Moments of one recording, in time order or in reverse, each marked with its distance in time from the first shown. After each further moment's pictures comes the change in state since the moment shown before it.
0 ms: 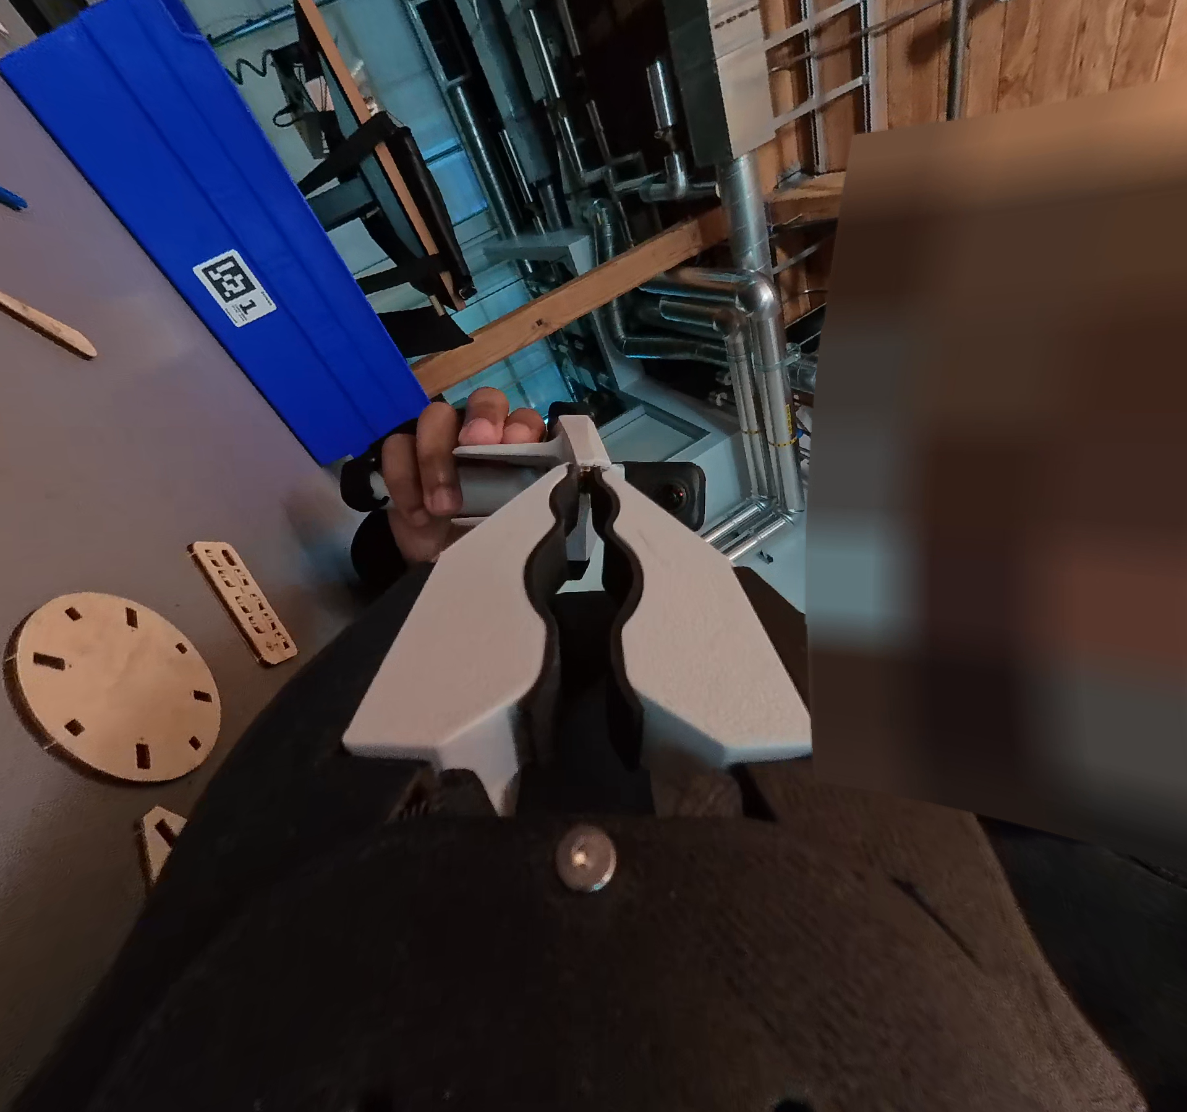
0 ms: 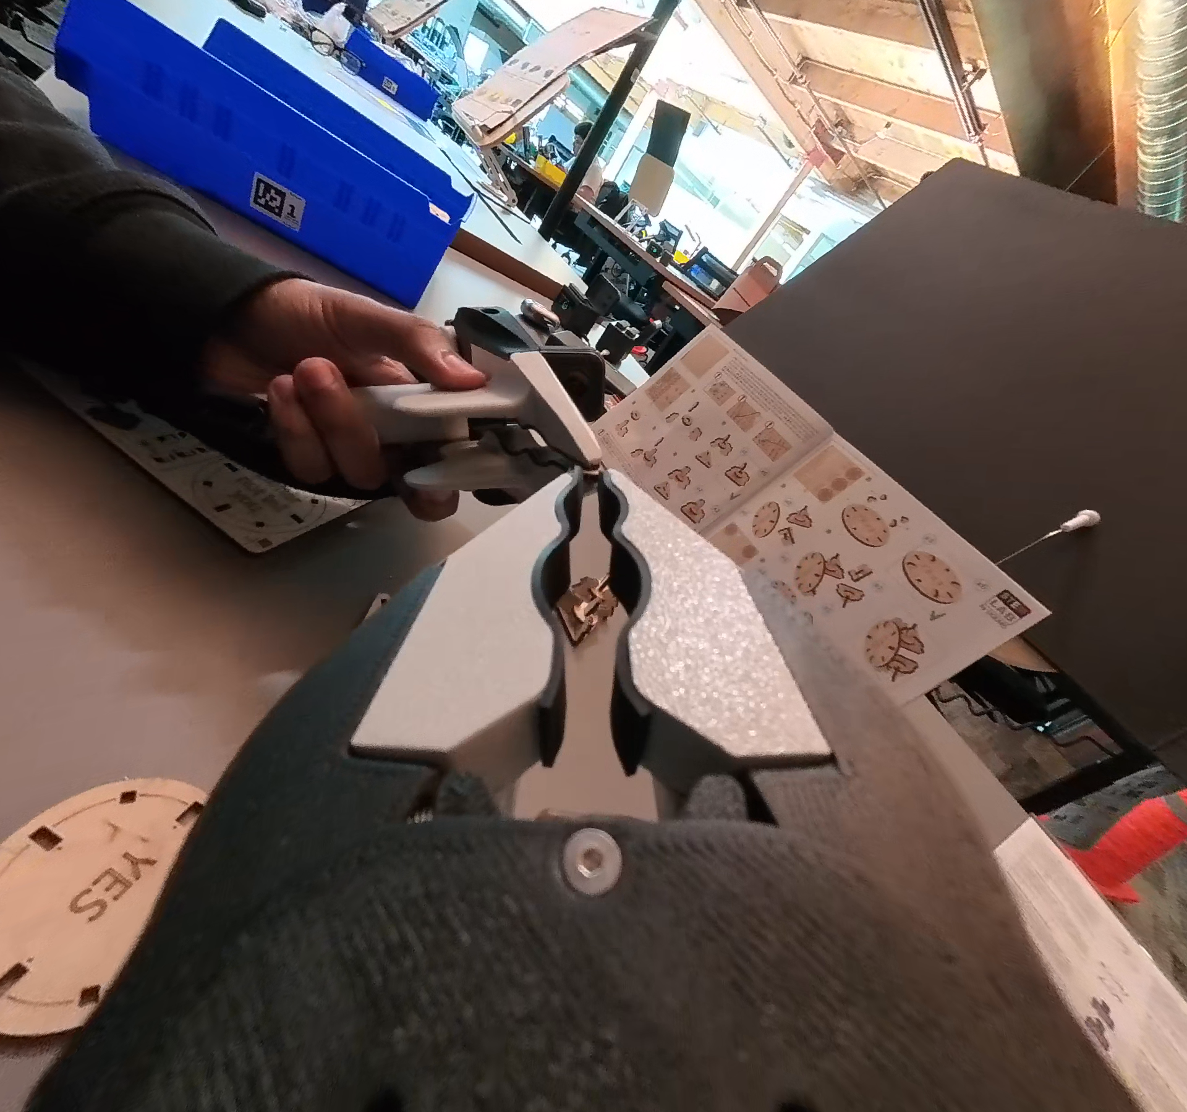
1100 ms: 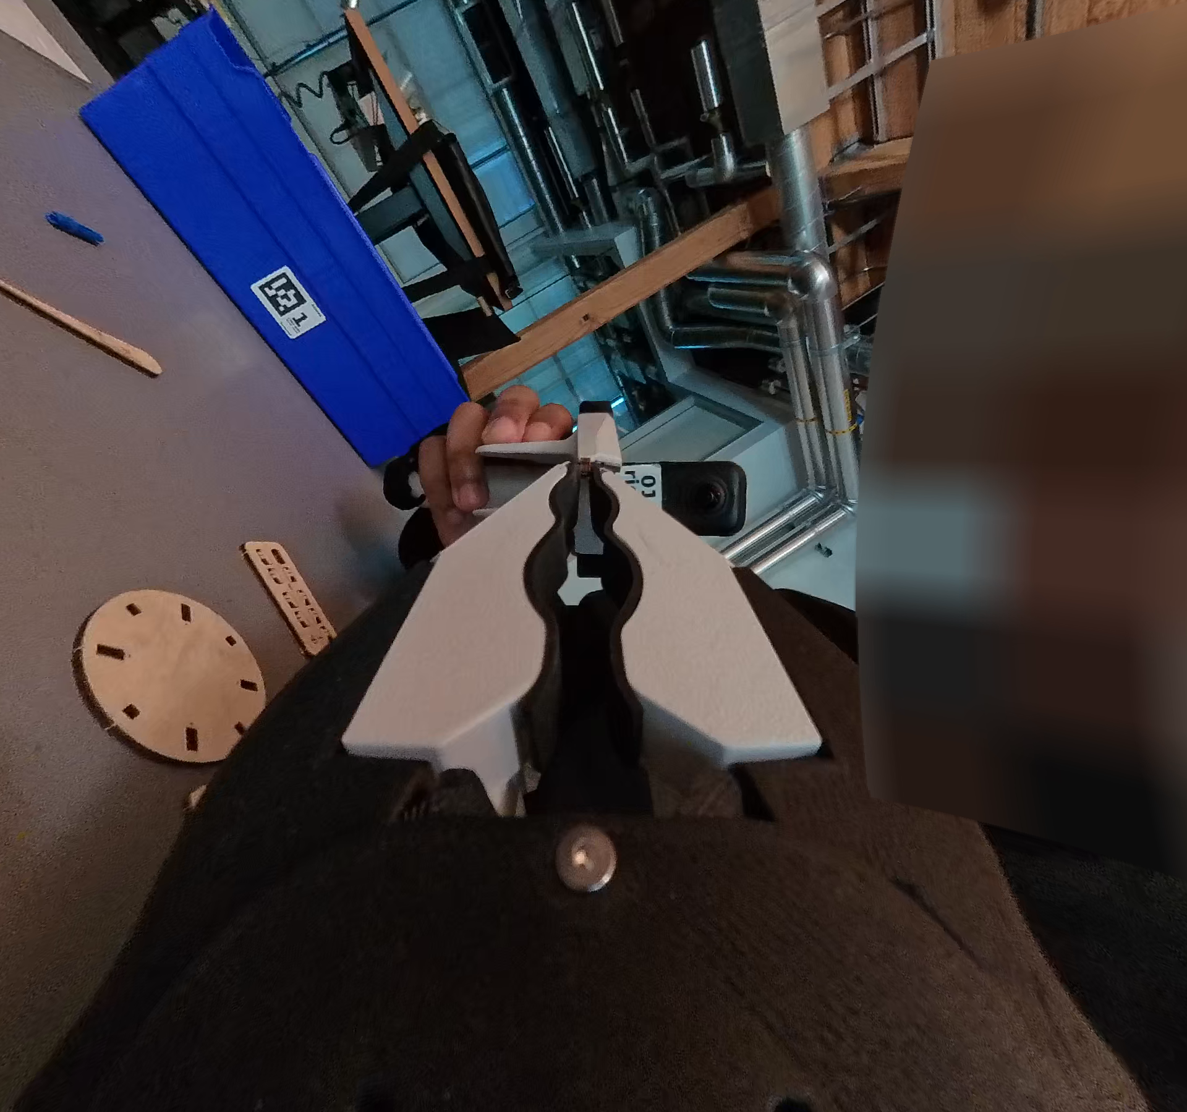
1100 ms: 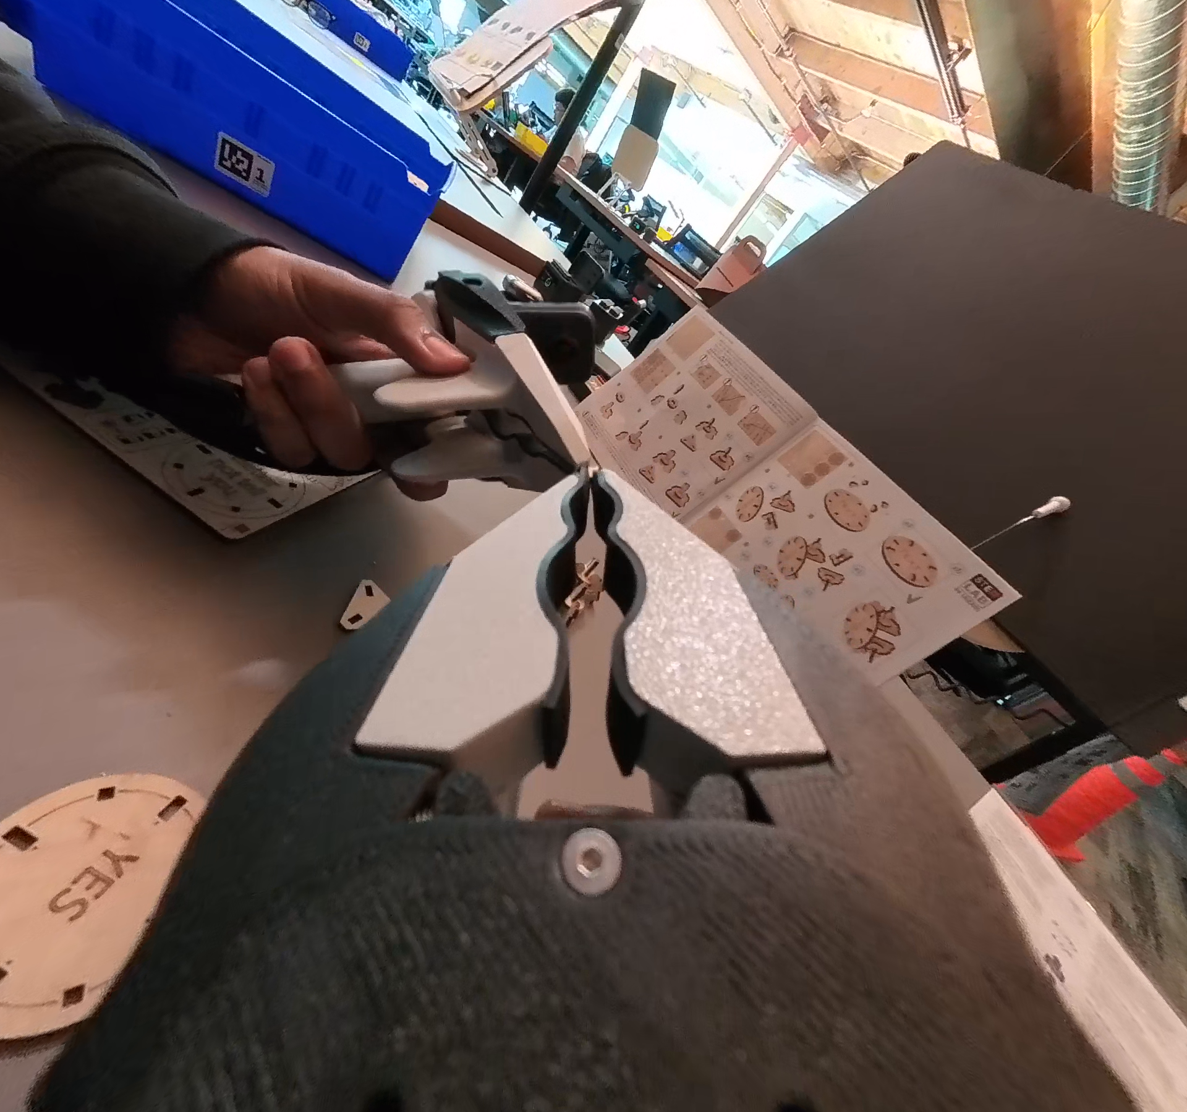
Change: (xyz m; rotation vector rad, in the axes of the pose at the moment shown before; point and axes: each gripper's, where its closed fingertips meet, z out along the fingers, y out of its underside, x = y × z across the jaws) left arm -0.005 0.001 -0.001 -0.012 -0.078 0.069; right arm 0.002 0.005 0.001 -0.039 0.030 -0.024
